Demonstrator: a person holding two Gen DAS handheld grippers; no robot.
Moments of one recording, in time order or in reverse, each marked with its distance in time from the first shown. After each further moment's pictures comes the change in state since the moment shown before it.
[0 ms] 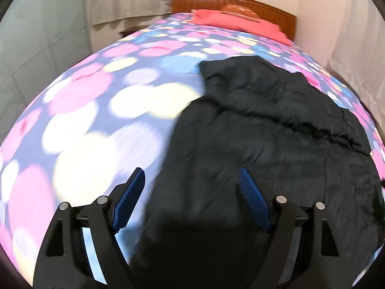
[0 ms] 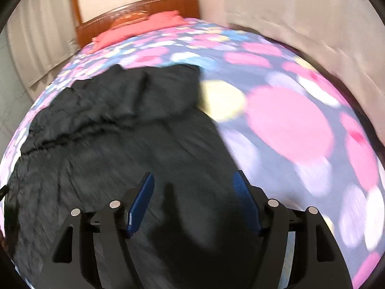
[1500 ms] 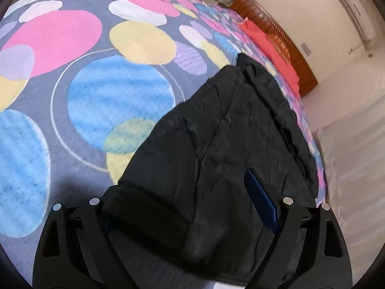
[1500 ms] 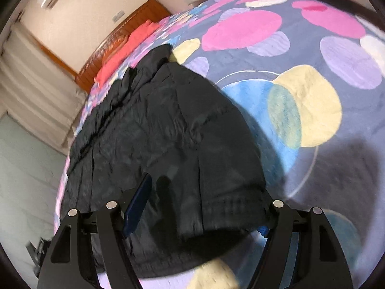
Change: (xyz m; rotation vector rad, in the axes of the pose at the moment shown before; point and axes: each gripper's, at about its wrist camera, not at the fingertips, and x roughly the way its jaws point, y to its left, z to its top) left arm -0.039 0.058 -0.108 -0.577 0.052 -0.253; right arm -0.023 -0.059 -0.106 0.440 0.032 0.305
